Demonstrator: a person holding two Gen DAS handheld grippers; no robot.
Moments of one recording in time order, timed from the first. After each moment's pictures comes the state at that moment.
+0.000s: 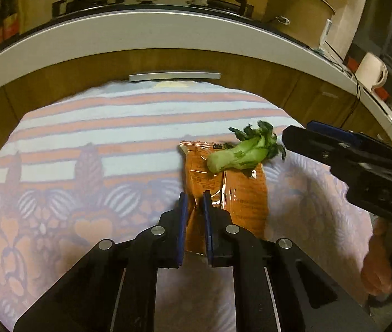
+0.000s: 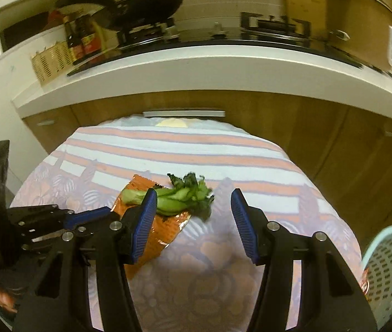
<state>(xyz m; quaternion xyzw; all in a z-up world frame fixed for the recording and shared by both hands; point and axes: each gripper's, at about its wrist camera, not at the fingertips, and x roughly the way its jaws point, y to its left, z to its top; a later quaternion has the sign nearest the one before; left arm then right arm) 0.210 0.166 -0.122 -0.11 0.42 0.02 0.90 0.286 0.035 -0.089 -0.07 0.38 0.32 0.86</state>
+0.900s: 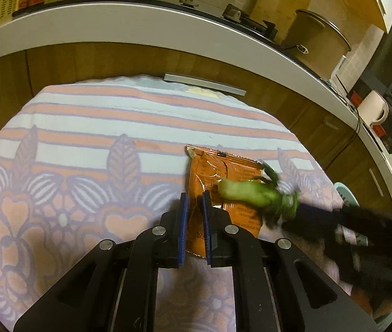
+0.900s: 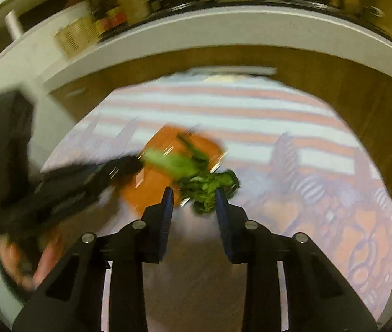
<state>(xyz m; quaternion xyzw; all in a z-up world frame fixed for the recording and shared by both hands) 0.197 0.204 -0.126 -0.19 0.40 0.04 0.90 0.243 0.052 -0.110 -0.08 0.45 0.41 0.79</state>
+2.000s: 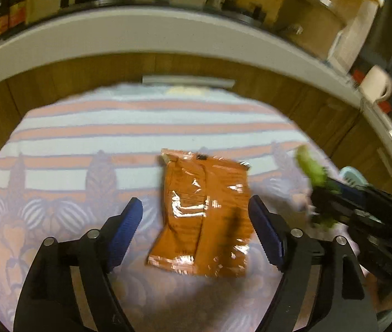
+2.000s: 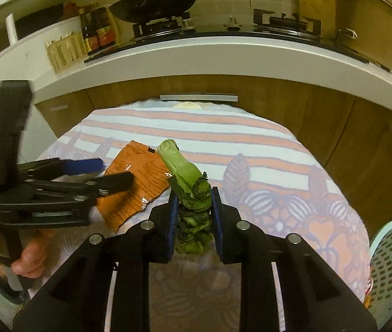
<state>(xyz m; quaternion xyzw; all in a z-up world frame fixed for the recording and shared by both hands) 0.230 0.180 -0.121 -0.12 0.43 0.04 0.89 0.259 0.017 -0.101 -0.07 0.38 0.35 0.85</state>
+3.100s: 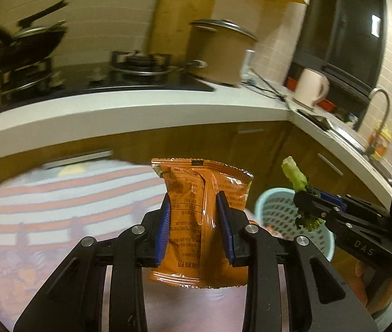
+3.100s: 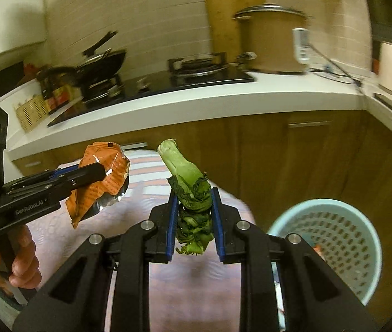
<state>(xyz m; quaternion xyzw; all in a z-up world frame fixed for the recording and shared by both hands) 0.235 0.029 -0.036 -0.08 0.31 -0.10 0.94 0.241 -0.161 -0.032 0.02 0.31 0.22 0.92</state>
